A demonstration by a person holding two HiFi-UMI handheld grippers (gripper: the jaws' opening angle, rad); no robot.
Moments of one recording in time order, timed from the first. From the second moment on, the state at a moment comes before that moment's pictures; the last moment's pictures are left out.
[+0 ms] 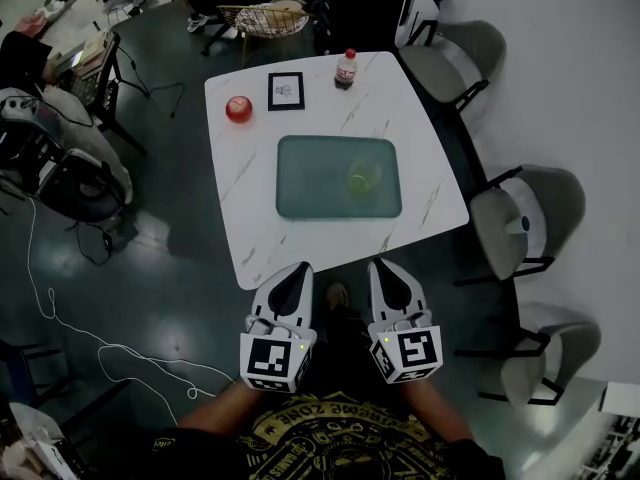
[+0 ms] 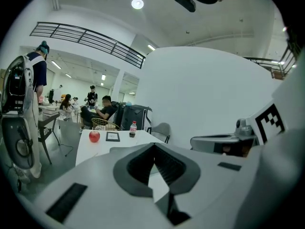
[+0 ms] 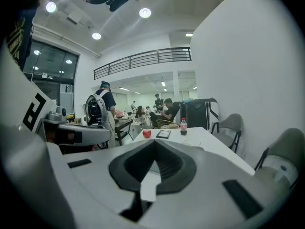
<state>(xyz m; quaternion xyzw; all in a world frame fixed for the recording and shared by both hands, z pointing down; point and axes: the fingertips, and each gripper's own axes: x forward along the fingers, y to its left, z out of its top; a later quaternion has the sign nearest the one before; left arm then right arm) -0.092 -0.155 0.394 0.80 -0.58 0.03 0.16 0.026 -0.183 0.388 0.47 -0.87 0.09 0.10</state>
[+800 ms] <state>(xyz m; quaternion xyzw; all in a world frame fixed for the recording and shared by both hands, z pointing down) 0.039 -0.070 0.357 0.78 -0.61 0.01 0.13 0.146 -0.102 0.357 0.43 -0.90 0.04 0.11</state>
